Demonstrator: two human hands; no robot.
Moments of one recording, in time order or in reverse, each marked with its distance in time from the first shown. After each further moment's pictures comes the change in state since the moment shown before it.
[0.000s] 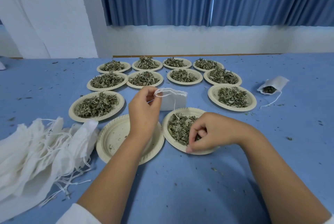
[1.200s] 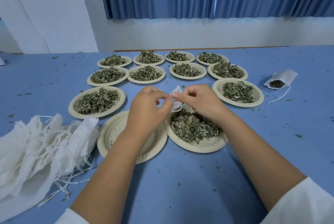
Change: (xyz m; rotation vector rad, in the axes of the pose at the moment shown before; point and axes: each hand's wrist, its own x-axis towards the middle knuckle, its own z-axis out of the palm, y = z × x) left_hand 0.001 0.001 -0.010 0.379 -0.245 0.138; right_hand 0.066 -0.006 -0.001 0.396 0.543 -0.078
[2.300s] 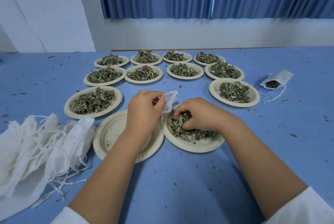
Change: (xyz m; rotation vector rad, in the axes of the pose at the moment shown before) left_hand 0.004 -0.010 0.013 0.006 0.124 0.013; right_hand -0.014 0.002 -0.008 -0.687 -0.387 -0.044
